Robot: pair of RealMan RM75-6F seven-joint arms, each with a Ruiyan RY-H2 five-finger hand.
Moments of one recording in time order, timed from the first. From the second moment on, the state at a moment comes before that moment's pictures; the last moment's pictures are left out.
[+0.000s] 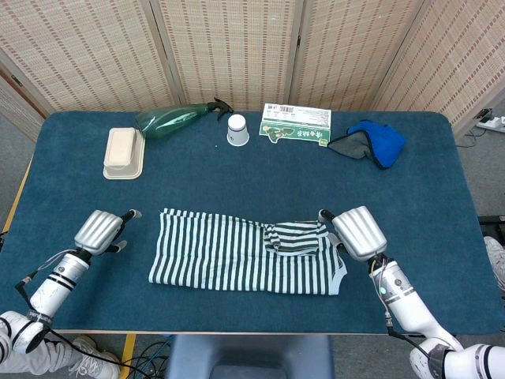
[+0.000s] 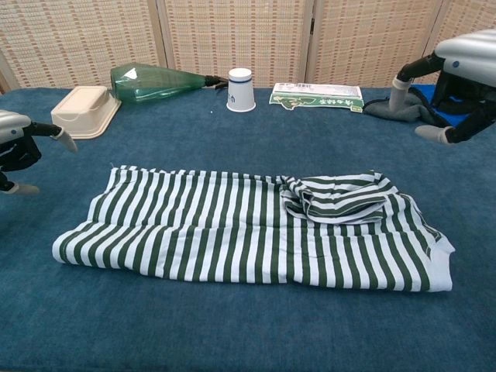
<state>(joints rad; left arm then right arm) -0.58 -1.44 -0.03 -0.97 1.61 1.07 -0.23 0.60 -1.22 0.05 -1.80 -1.29 1.22 -0.46</state>
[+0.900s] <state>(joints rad) -0.65 -1.82 0.13 -0.30 1.79 1.30 -0.44 0.49 -1.18 0.05 -1.83 -1.32 1.25 -0.45</state>
